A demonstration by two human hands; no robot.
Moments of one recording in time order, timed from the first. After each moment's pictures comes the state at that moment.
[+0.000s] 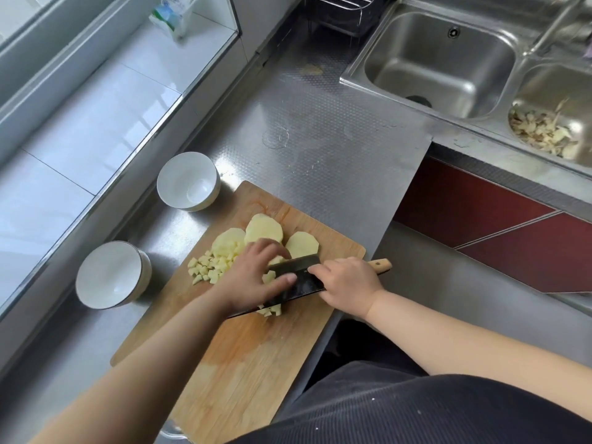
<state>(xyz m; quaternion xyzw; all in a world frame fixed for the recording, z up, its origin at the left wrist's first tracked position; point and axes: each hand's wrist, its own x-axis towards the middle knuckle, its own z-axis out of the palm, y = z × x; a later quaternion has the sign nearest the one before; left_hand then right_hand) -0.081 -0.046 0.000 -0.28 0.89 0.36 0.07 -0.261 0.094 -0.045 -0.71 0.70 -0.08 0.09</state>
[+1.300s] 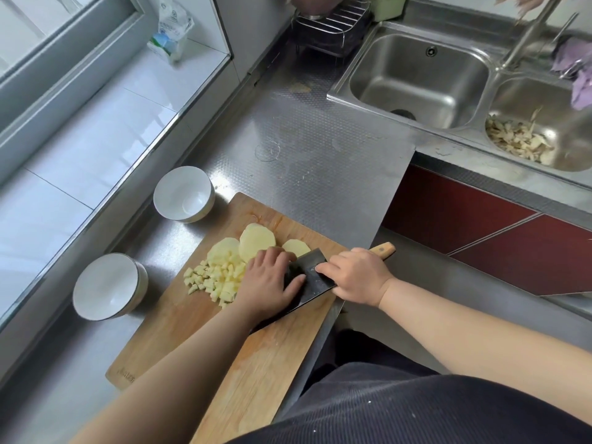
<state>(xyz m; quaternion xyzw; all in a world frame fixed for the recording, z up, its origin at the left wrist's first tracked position) -0.108 -0.012 -0.030 -0.32 0.93 0.17 0.06 -0.302 0.103 -0.035 -0.77 0.63 -0.09 0.01</state>
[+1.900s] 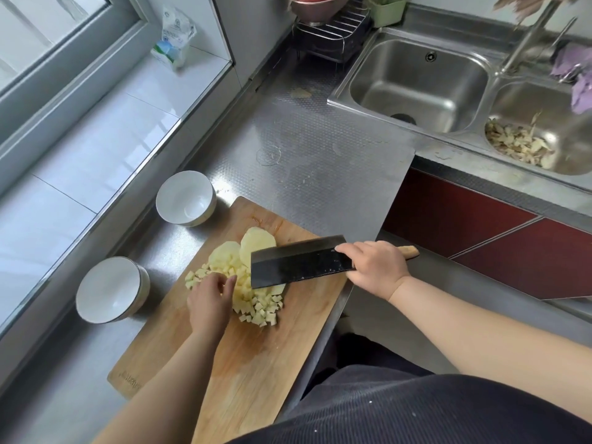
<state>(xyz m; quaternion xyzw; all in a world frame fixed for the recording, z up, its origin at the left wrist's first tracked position) -0.038 -0.035 -0.050 -0.63 0.74 0.22 -0.05 -0.326 0.110 -0.033 -0.64 0.75 -0.16 0.03</state>
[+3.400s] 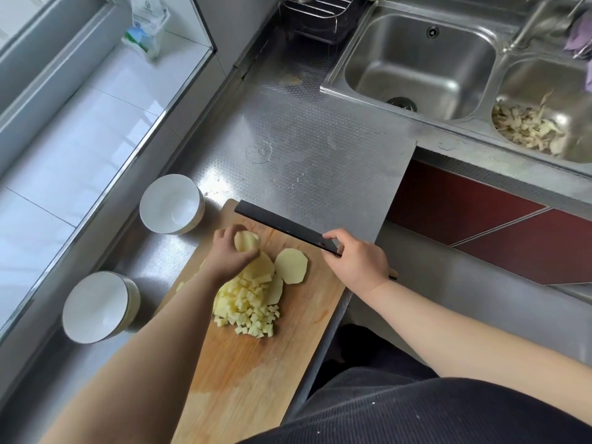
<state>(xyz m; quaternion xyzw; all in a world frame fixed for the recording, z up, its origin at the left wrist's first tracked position) -0.122 -0.113 -0.038 -0.53 0.74 0.41 0.04 -0.312 0.073 -0.030 -0.42 0.85 -0.23 0.20</state>
